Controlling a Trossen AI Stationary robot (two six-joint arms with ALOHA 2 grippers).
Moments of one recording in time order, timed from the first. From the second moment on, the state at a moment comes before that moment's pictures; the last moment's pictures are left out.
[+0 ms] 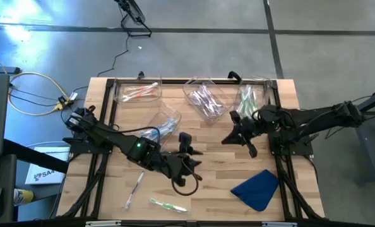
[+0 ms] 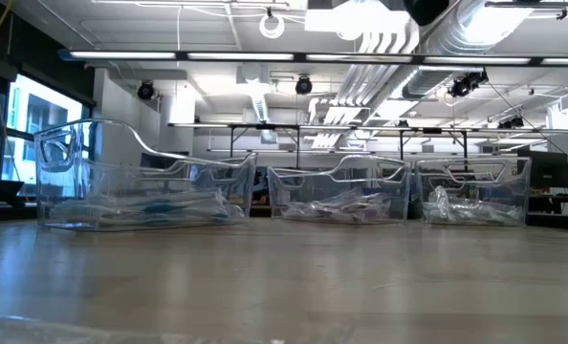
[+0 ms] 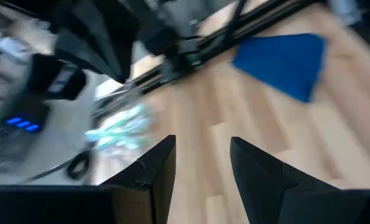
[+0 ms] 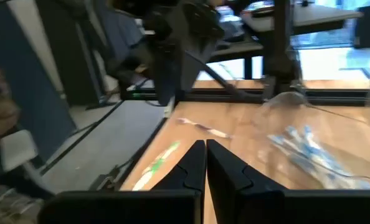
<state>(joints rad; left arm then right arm) -0.45 1.72 1.71 -0.53 -0.61 0.26 0.08 0.92 0.74 0.02 -0.29 0.13</state>
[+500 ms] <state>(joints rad) -0.45 1.72 1.71 -0.57 -0.35 0.20 0.33 1.02 0.73 0.01 -0.01 0.11</state>
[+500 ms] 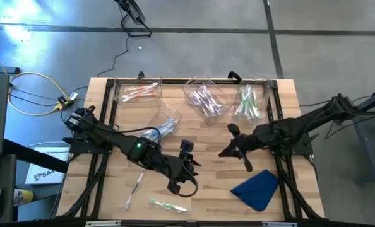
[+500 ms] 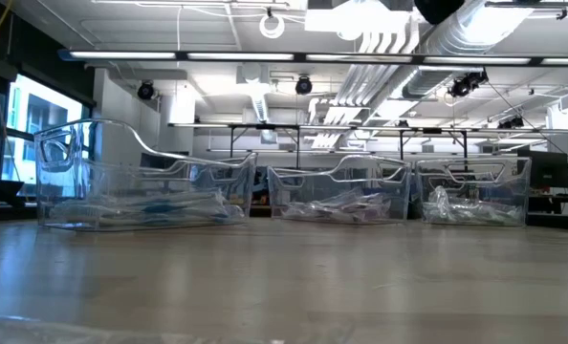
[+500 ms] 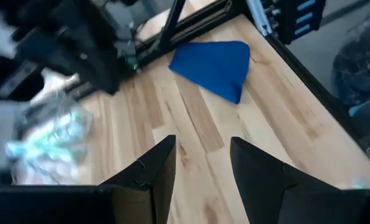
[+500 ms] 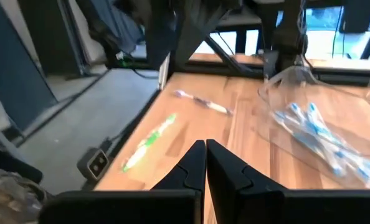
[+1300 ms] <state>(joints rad) -0.45 1.72 1.71 -0.56 -0.43 0.19 0.39 1.09 0.73 0.08 0.03 0.08</state>
